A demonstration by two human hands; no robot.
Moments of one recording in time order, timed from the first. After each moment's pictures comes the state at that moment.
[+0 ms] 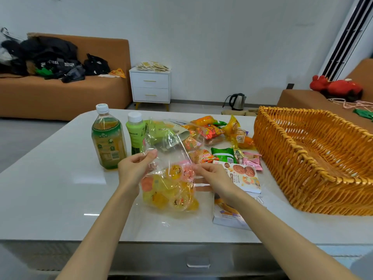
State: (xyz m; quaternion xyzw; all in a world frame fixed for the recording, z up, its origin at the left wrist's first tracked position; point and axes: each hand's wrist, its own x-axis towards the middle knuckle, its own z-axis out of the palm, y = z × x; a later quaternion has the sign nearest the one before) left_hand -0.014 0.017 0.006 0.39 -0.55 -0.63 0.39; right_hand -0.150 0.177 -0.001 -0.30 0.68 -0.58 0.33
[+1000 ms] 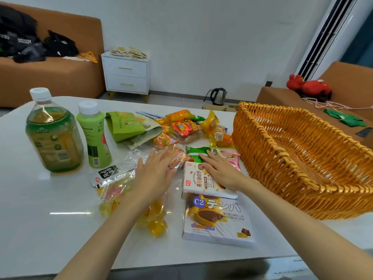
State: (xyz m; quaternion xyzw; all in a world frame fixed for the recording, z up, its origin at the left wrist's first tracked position) left_hand -0.101 0.063 -0.022 0.24 -0.94 -0.20 0.12; right_hand -0.299 0.202 -0.043 -0.46 0.87 -0.10 0.14
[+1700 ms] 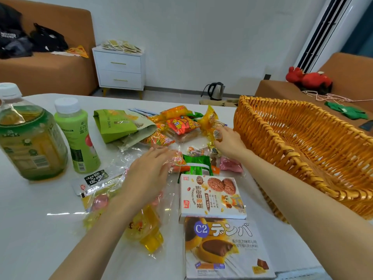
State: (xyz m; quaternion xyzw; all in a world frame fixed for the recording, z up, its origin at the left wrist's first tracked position) left_hand -0.114 0.056 -0.017 0.20 -0.94 -0.23 0.18; right_hand -0.367 0.171 -0.008 -0.33 0.93 -0.15 0.01
